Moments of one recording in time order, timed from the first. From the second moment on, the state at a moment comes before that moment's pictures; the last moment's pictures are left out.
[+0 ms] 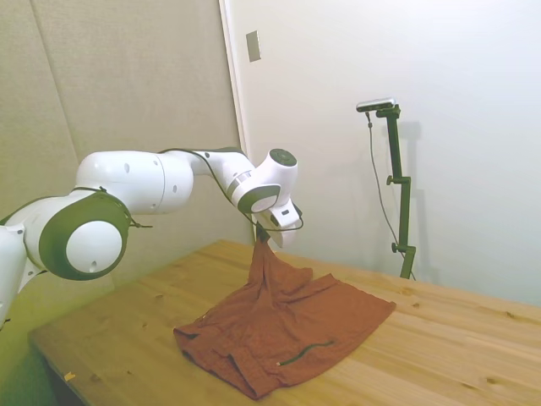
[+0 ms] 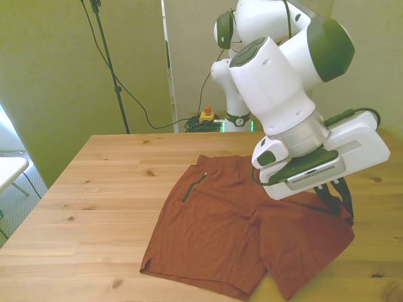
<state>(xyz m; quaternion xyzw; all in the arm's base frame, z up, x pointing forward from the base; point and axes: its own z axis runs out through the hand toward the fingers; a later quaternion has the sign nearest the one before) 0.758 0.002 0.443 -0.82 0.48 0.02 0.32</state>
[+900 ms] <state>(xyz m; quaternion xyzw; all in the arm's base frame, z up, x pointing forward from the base) 0.692 -0.031 0.437 -0.86 0.49 -0.08 0.11</state>
